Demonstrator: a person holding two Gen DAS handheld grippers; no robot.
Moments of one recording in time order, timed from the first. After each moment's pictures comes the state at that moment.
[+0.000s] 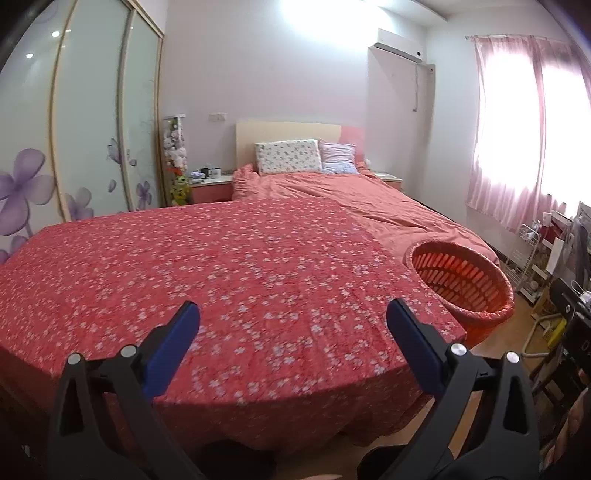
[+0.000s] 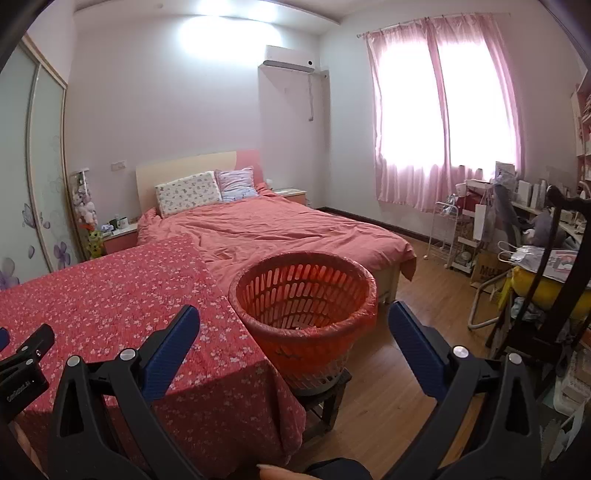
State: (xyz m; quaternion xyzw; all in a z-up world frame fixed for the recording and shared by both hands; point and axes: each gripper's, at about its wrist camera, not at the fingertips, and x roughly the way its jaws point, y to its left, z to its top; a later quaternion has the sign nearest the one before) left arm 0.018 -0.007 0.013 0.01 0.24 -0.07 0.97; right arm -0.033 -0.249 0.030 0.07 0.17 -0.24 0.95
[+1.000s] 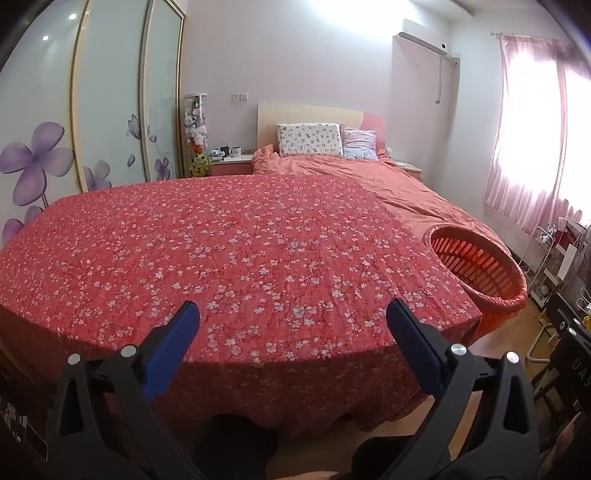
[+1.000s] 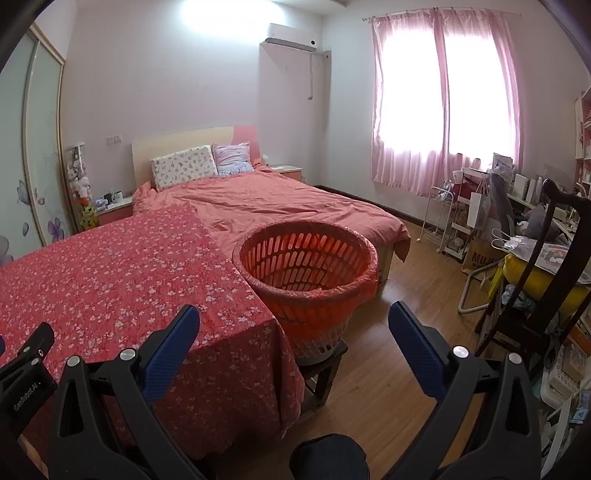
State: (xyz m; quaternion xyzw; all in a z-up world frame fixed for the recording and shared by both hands) left arm 0.008 0.003 -0.010 -0.01 0.28 -0.03 0.96; right arm -0.036 -0.224 0.005 0.06 0.22 -0.25 0.94
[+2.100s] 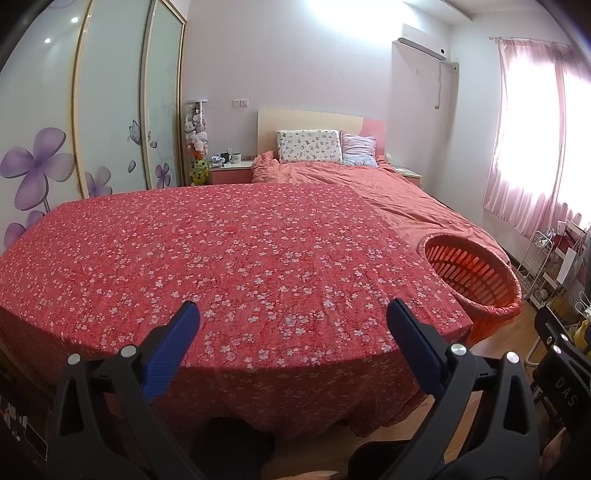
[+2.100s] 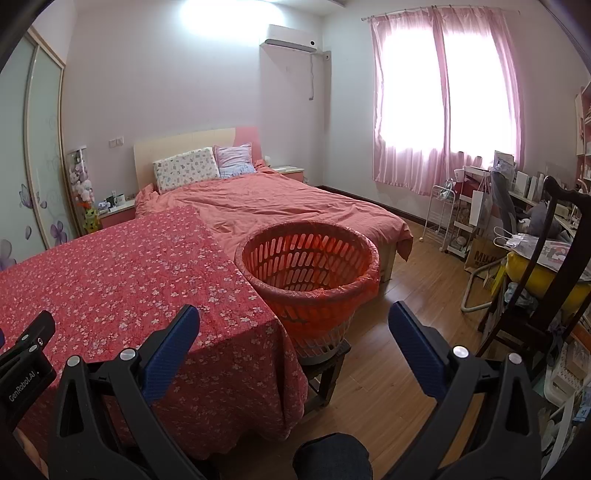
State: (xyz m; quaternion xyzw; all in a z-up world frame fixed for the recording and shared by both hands) left arm 0.001 -0.005 0.002 -0.01 0.27 -0.03 0.96; right arm -0.038 -0.226 0.010 0.07 0.22 -0.24 0.94
